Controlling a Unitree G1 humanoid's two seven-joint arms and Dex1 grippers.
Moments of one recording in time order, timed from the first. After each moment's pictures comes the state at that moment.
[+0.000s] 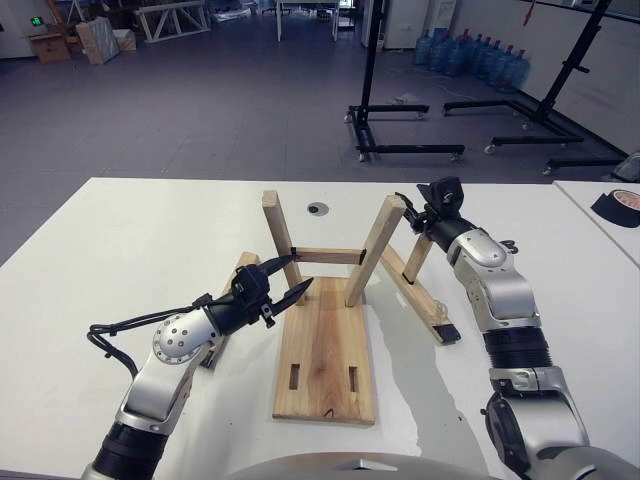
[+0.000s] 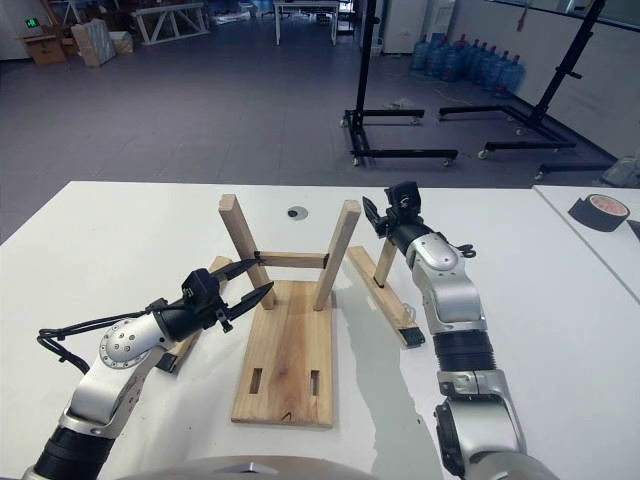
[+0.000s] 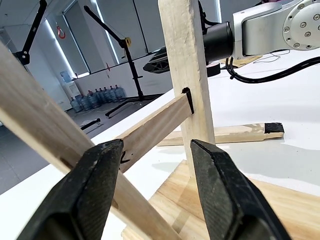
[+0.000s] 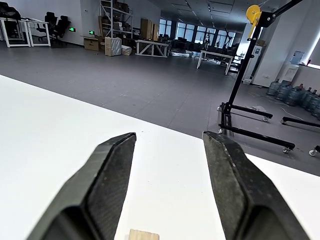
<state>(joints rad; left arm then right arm) 0.03 0.40 -0.17 -0.27 -0.19 -0.01 -0.66 -0.46 -0.34 -0.04 0.13 0.19 0.33 0.30</state>
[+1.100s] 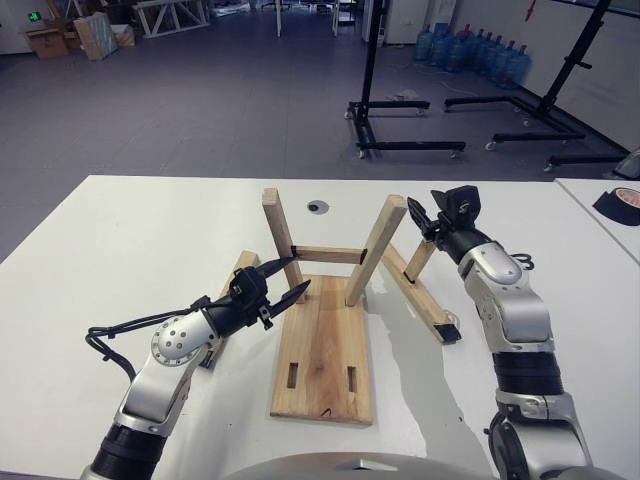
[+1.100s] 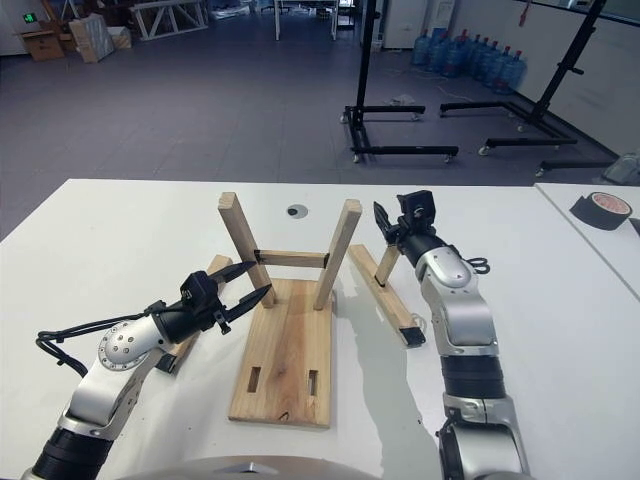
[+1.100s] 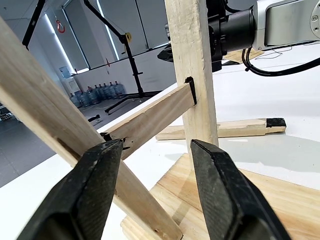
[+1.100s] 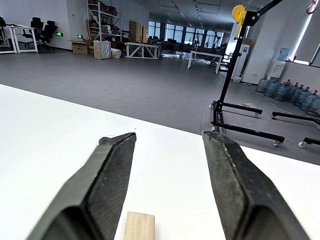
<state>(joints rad) 0.04 0.41 -0.17 -0.27 -0.19 -0.03 -0.66 -0.34 -0.32 -0.10 -0.07 0.20 0.41 0.27</state>
